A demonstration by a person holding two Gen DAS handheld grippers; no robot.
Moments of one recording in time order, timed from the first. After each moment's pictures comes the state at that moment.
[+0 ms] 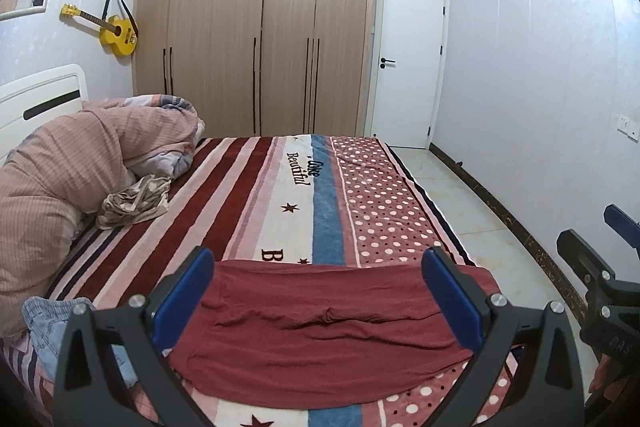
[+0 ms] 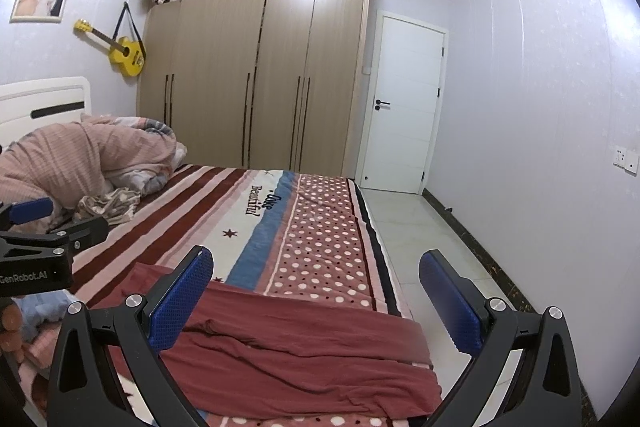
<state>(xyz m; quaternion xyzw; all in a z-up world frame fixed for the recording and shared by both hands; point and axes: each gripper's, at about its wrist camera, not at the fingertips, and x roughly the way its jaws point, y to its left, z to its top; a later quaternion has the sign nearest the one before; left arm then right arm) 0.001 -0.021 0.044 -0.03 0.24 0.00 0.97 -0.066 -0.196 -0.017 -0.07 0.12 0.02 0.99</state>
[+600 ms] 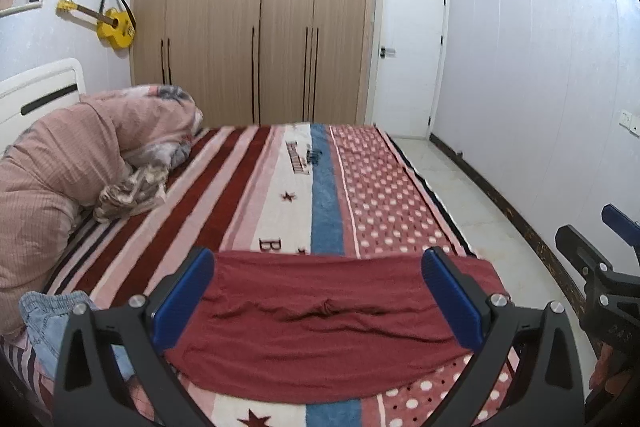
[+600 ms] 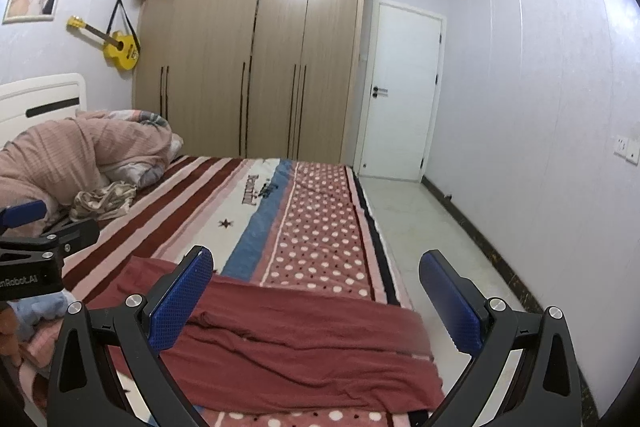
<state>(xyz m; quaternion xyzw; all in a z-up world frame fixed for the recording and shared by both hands) 0.011 -0.022 0.031 -0.03 0.27 0.00 0.96 -0.051 -0.201 -0.029 -0.05 0.14 0.01 0.99</state>
